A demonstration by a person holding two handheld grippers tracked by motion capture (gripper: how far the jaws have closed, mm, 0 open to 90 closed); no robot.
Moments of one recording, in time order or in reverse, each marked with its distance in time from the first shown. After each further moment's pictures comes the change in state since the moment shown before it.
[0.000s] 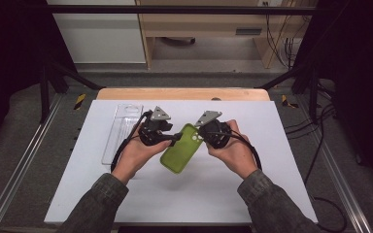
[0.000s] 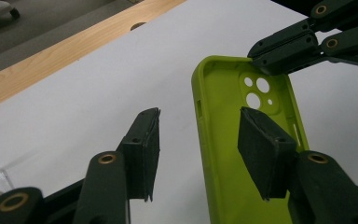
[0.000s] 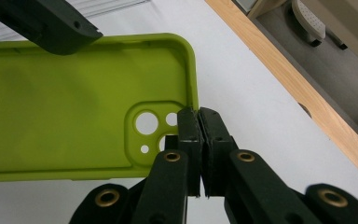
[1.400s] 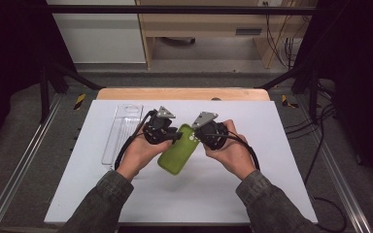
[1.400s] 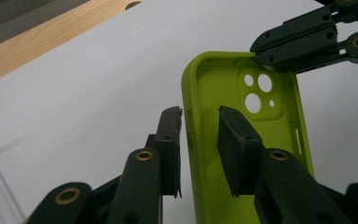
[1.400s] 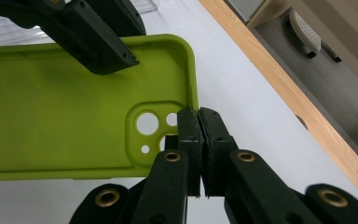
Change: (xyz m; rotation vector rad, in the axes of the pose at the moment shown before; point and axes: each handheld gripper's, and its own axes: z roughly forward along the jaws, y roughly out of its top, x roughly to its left) left arm -0.002 0.007 0.009 0.084 -0.004 -0.026; right arm 0.009 0.007 -0.004 -0.018 -0.008 -0.043
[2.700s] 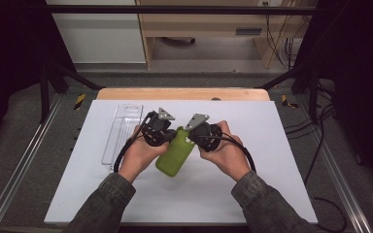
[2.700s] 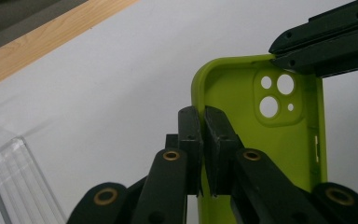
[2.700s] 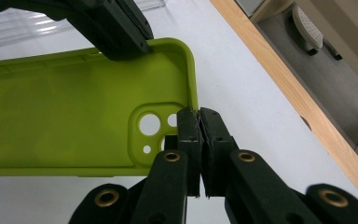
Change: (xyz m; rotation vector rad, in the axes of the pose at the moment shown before) left arm -0.002 -0.005 0.000 0.038 0.093 0.005; right arm 0.013 0.010 0.004 0.034 -0.001 -0.022
